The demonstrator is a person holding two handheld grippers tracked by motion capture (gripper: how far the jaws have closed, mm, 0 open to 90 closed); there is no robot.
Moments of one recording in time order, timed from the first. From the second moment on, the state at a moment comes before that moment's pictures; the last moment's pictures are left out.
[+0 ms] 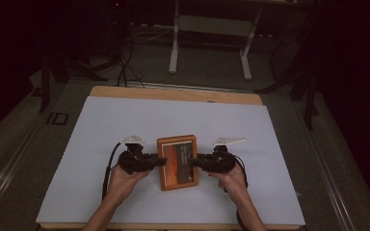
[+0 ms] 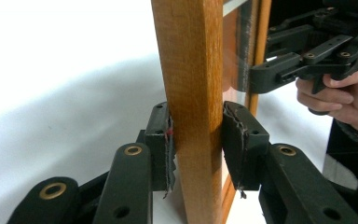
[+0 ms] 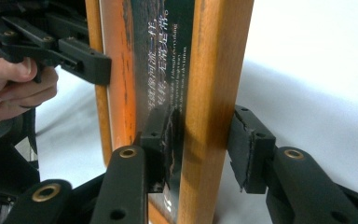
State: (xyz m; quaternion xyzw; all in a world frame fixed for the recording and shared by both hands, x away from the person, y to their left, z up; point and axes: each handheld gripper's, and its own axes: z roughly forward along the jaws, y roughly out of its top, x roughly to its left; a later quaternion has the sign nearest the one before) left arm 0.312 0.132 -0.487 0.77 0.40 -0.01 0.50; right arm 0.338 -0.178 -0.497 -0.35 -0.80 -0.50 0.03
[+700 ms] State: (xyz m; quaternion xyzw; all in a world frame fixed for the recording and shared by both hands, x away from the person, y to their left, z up) left arm 0.348 0.140 -0.508 0.73 0.44 -0.09 0.52; right arm 0.343 -0.174 -0.507 -0.39 -0.78 -0.49 0.05
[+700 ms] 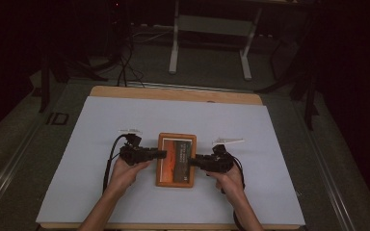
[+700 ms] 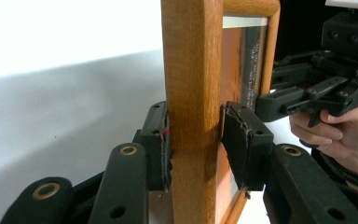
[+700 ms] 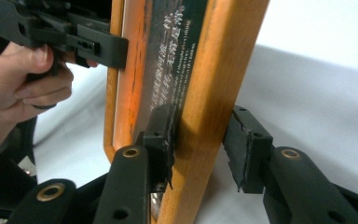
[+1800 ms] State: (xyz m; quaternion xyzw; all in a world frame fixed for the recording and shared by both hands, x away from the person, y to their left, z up) left arm 0.358 0.153 -0.526 0.74 0.49 -0.04 0.46; right arm 0.362 -0.181 -0.524 -0.46 -0.75 -0.48 0.04
